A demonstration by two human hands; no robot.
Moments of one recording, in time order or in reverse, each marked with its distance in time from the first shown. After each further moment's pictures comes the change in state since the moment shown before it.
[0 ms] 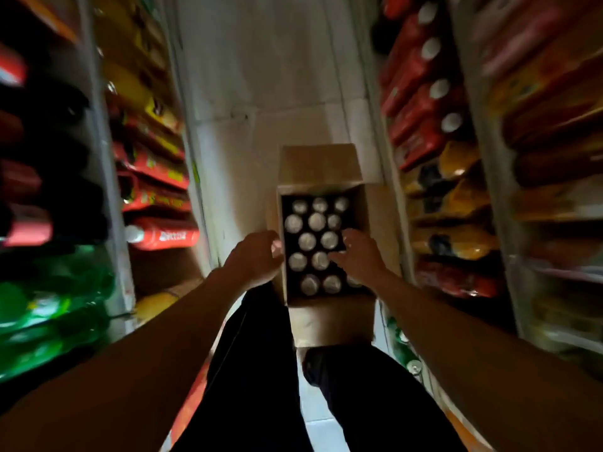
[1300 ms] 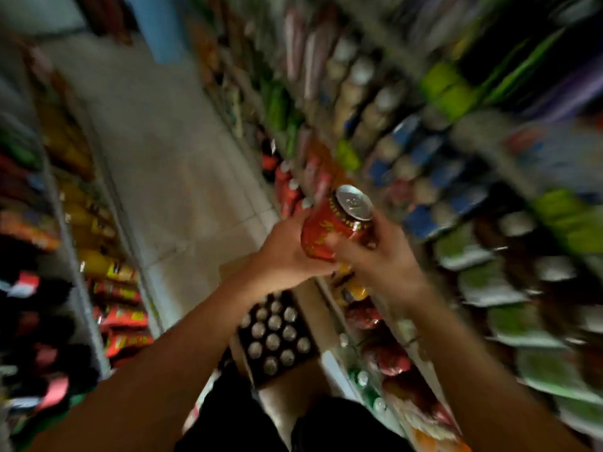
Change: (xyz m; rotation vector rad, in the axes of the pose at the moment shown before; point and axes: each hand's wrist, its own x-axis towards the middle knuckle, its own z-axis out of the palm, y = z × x) left_hand -0.156 0.289 -0.169 -0.421 -0.044 0.860; right_hand -0.286 -0.148 -0.274 0.609 0.577 -0.369
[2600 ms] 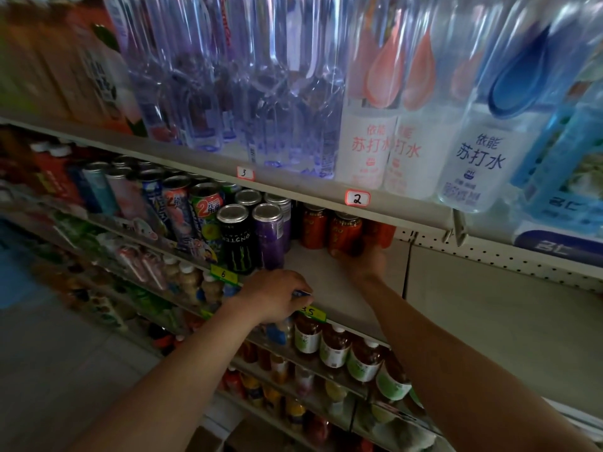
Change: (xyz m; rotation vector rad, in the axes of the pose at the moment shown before) left_hand 0.118 0.252 0.110 1.027 -0.573 0.568; right_hand -0.018 -0.056 -0.271 -0.120 1.021 0.178
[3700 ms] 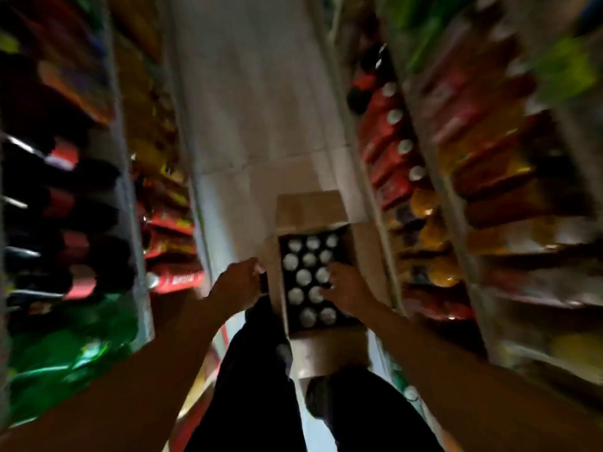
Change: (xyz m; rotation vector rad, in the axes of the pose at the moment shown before) left_hand -0.369 -0.135 0.474 -0.846 0.095 -1.397; right_hand -0.343 0.320 0.340 -0.709 -1.557 -0.206
